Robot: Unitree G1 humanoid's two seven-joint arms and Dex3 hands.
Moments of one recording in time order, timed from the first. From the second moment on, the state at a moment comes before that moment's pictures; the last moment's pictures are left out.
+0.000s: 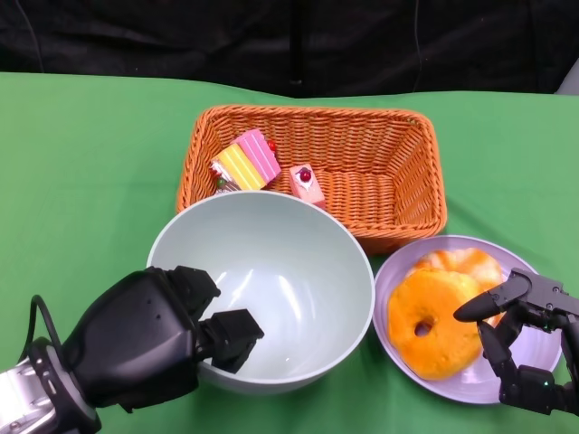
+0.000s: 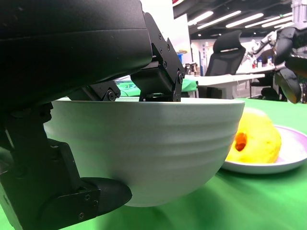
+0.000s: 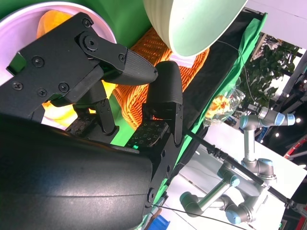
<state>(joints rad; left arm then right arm) -0.13 0.54 -0.23 0.13 1.04 -0.84 0.38 0.20 -0.13 -0.02 -0.03 -0.20 -0.51 -0.05</state>
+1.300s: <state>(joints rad) -0.08 0.68 -0.29 -0.06 0.51 -0.61 -0.17 0.20 -0.13 0.01 -0.05 -0.06 -0.55 0.10</state>
